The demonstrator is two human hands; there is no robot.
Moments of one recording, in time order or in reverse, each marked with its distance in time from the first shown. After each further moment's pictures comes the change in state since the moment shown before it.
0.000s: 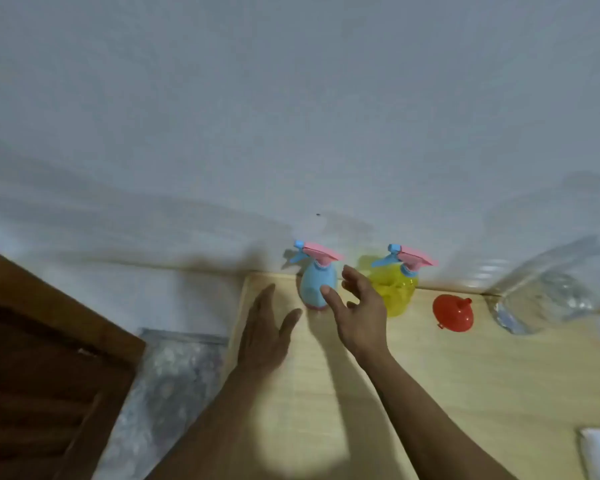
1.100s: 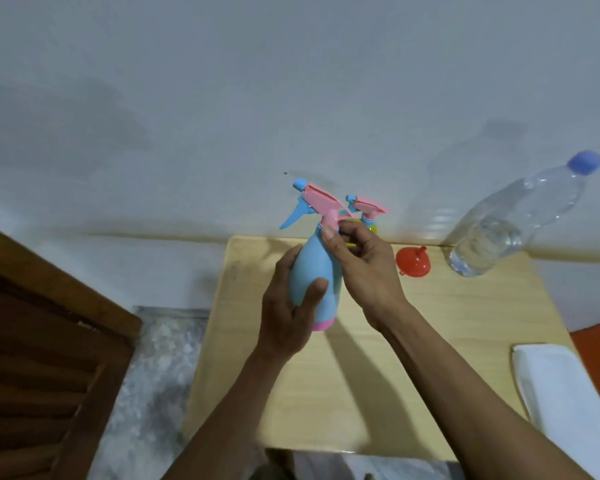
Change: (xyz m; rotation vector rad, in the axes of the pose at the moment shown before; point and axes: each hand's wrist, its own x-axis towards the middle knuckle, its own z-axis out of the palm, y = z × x) left_hand -0.117 0.088 0.009 -0.465 0.114 0.338; right_hand -0.062 -0.078 -0.086 0.250 -0.139 0.039
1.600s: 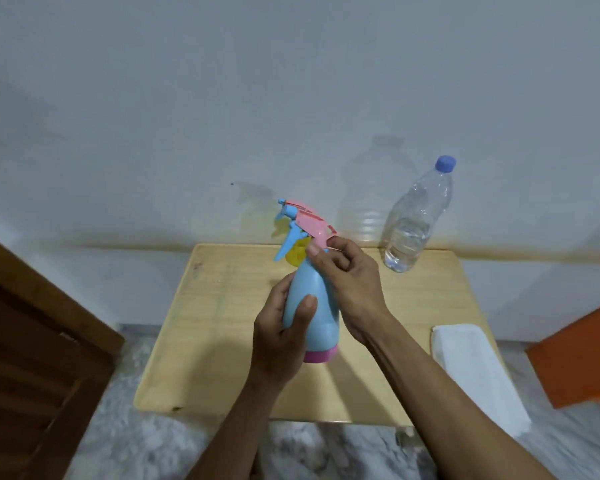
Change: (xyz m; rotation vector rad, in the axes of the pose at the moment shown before) left_hand -0.126 0.091 0.100 -0.183 0.018 -0.078; right_hand -0.100 -0.019 -0.134 0.182 -0.028 0.010
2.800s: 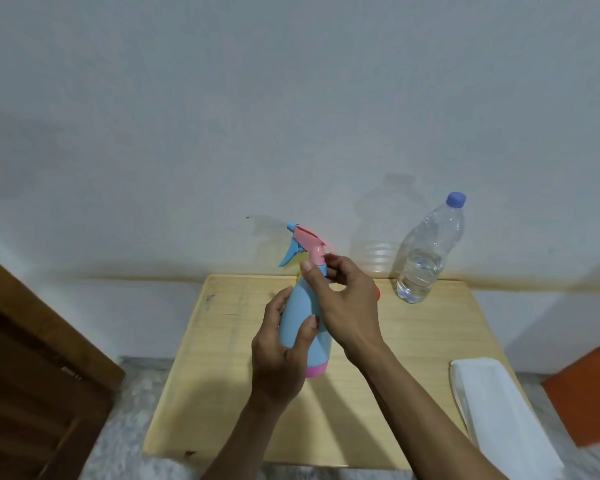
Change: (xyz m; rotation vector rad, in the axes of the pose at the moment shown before) left_hand 0.028 0.002 -0.031 0.098 0.081 0.101; right_hand 0.005 -0.017 0.051 -0.278 0.154 -0.212
